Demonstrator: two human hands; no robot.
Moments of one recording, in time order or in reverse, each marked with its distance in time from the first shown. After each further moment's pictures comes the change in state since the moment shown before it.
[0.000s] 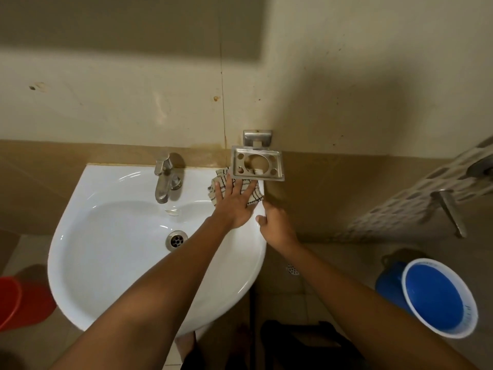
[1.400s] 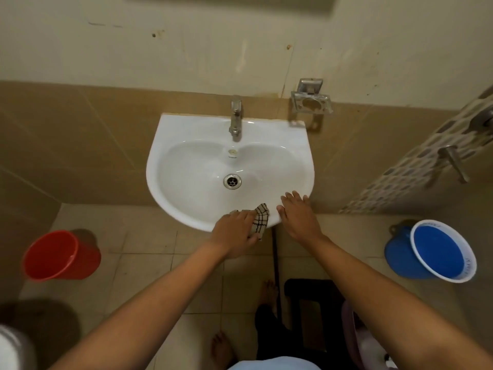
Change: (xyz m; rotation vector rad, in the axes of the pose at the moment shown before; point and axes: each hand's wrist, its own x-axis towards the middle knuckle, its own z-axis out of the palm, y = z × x) left_hand -0.293 -0.110 0.060 0.013 0.005 0.231; right_hand -0.189 -0.074 0.091 -0.379 0.004 -0.140
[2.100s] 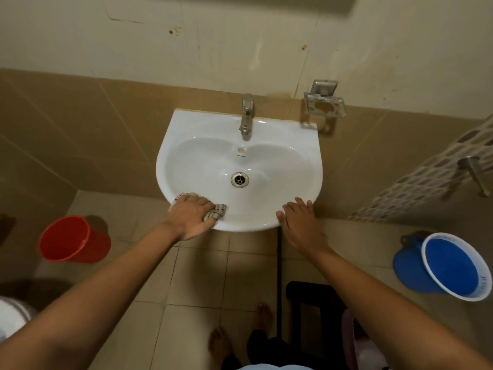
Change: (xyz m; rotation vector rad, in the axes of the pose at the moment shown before) left_hand -0.035 -0.098 -0.034 0.195 -0.042 -0.142; right_hand -0.010 0.002 0.012 -0.015 0.036 -0.060
